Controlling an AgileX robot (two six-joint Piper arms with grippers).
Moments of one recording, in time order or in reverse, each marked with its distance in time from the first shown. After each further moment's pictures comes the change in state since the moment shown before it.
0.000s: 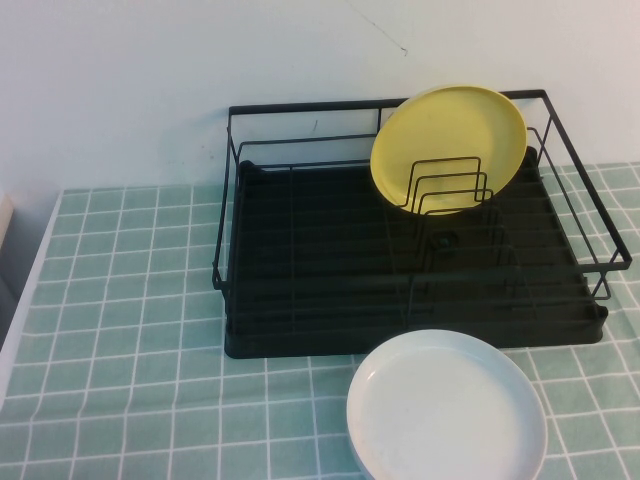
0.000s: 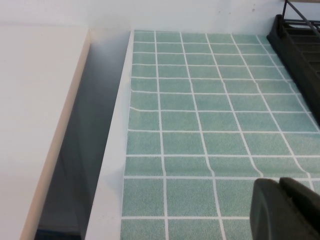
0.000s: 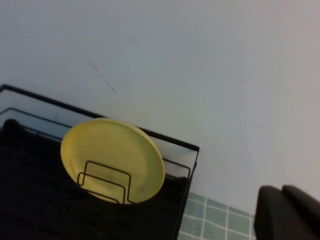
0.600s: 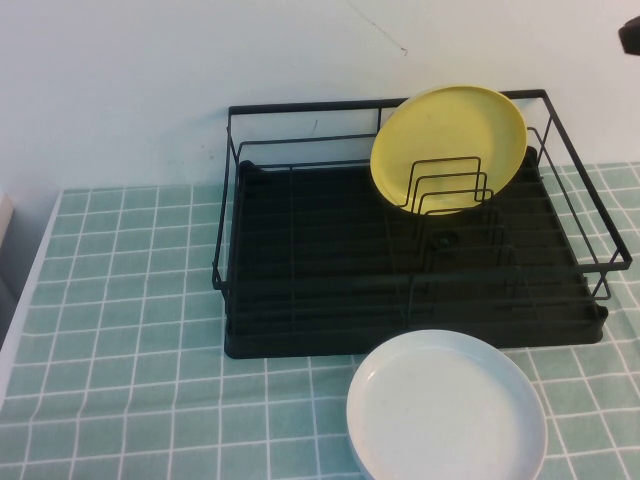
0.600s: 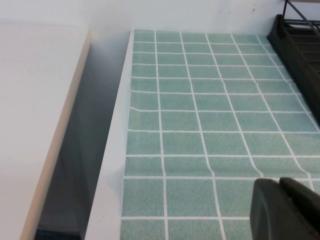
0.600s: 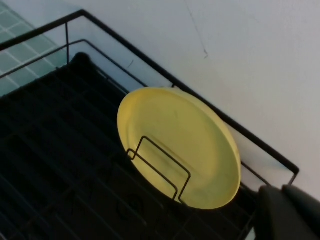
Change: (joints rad) right arm 0.000 0.553 -0.321 0.340 0.186 -0.573; left arm 0.000 0.000 0.000 0.000 0.000 0.000
